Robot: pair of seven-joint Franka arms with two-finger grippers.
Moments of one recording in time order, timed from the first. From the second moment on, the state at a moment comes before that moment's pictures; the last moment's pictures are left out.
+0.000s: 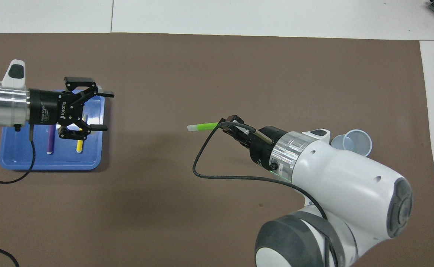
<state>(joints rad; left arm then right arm) 0.04 0.06 -0.07 -1.95 -0.97 1.91 -0.54 0.06 -0.14 0.48 -2.10 0.65 2.63 0.70</state>
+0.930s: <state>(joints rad) -0.42 -0.06 -0.08 -2.09 -1.10 2.52 -1.02 0.11 -0.14 0.49 -2.11 0.75 2.74 0.70</state>
